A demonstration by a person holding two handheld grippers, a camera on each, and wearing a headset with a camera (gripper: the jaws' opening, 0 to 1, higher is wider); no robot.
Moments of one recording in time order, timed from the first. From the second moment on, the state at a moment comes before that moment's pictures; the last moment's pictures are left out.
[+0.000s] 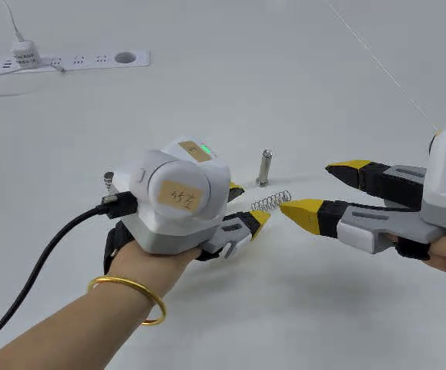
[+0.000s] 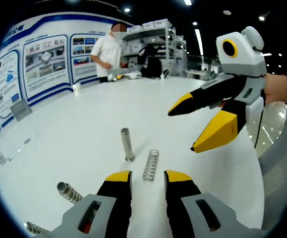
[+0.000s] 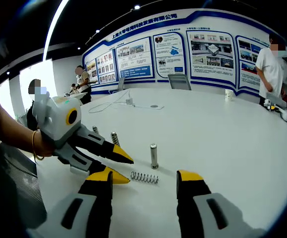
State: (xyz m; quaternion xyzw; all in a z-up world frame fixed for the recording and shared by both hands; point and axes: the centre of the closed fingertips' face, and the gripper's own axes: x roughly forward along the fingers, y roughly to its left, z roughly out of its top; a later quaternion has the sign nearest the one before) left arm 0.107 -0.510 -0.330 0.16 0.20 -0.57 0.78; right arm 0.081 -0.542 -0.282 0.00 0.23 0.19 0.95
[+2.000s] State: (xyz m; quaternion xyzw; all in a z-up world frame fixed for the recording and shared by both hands) left arm 0.098 -0.496 -0.311 0.12 0.18 -0.58 0.79; right arm 0.085 -0.544 -0.273 0.08 0.23 0.16 0.96
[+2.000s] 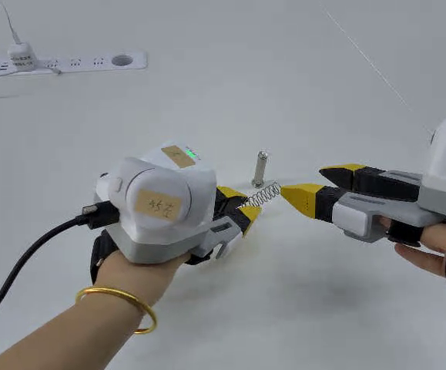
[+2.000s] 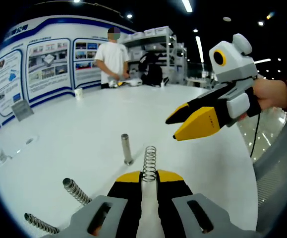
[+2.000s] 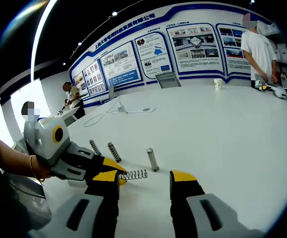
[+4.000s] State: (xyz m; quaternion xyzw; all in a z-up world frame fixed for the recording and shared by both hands) left arm 0.089 -0.466 -0.256 -0.01 0.11 -0.57 0.82; right arm 0.102 -0.475 -0.235 0.22 0.21 0.24 0.92
